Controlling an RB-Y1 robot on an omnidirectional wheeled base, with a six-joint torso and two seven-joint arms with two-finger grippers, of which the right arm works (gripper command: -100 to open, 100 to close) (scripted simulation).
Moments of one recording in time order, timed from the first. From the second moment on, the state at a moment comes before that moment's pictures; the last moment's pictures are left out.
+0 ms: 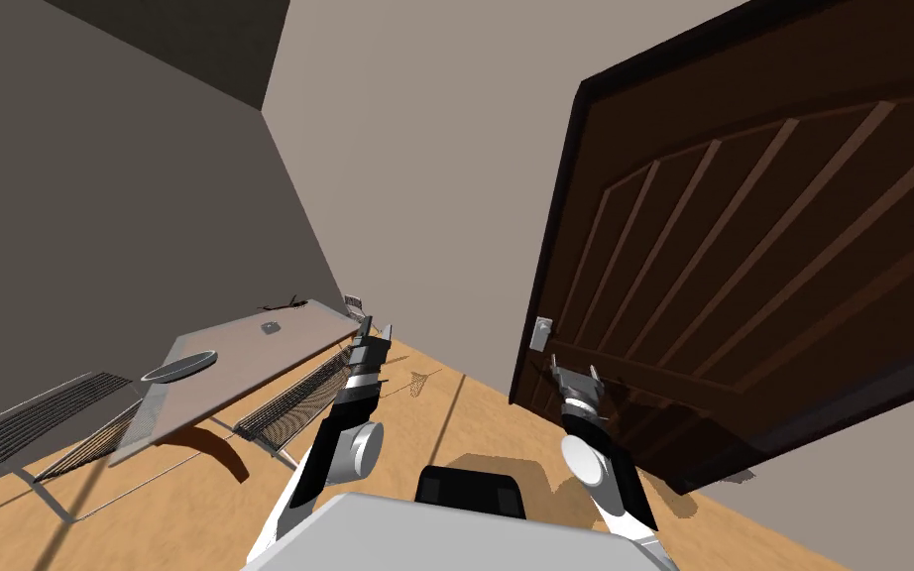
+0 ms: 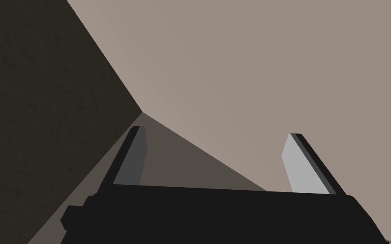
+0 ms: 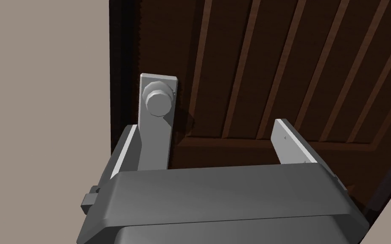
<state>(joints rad) 0.27 -0.22 0.09 -1.64 -1.14 -0.65 -0.46</state>
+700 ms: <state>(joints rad) 0.23 -0.25 0.11 -1.53 -1.30 -0.65 -0.52</state>
